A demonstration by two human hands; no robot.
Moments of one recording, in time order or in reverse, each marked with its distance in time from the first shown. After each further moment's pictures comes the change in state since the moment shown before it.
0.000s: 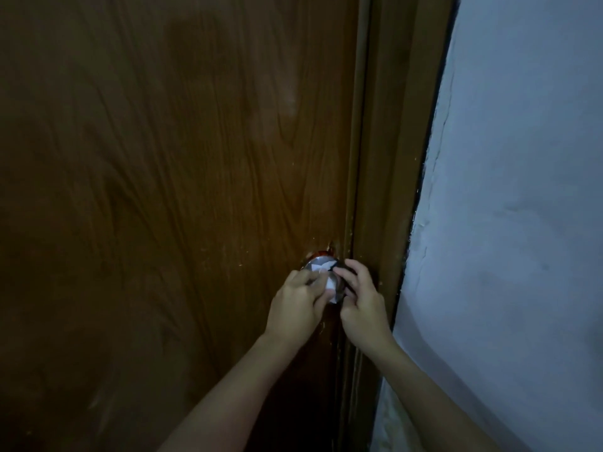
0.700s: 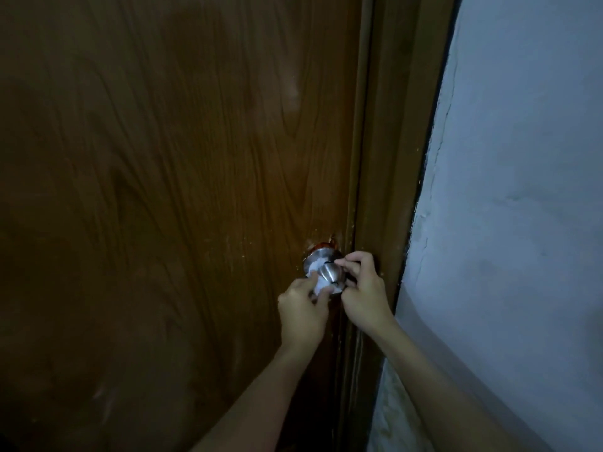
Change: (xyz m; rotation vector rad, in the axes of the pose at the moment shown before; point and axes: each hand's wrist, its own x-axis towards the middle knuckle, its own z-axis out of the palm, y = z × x) left_hand -0.016 0.023 0.009 -0.362 0.162 -0.438; right_hand 0.010 -0.002 -0.001 0.009 -0.001 0.027
